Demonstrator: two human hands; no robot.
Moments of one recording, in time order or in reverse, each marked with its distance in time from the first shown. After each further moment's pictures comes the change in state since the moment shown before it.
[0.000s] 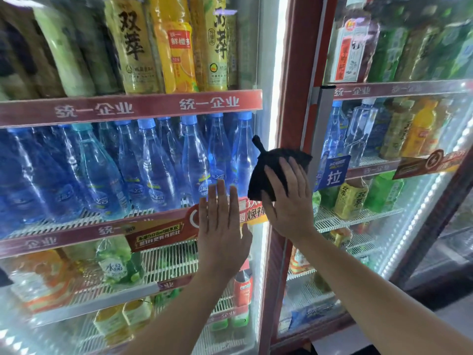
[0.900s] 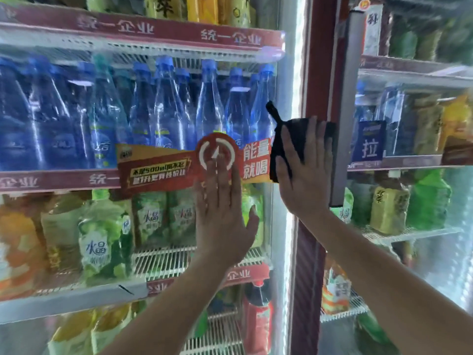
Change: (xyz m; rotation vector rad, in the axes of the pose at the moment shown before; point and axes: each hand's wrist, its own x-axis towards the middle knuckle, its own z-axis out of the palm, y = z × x) left_hand -0.081 -0.018 0.081 0.102 0.159 -0.054; right_hand -0.061 -0.014 0.065 -0.071 0.230 0.040
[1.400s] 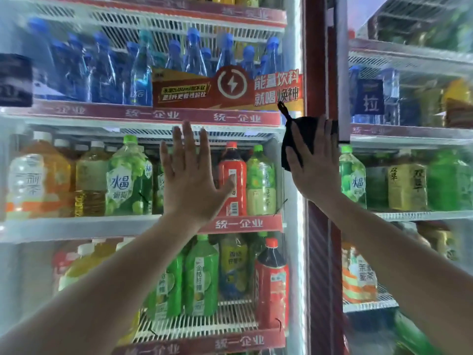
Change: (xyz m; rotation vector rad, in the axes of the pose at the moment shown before) left_hand -0.111 -0.055 -0.007 0.068 -0.009 -0.102; right_hand -0.124 -0.003 0.005 -0.066 0.029 0.012
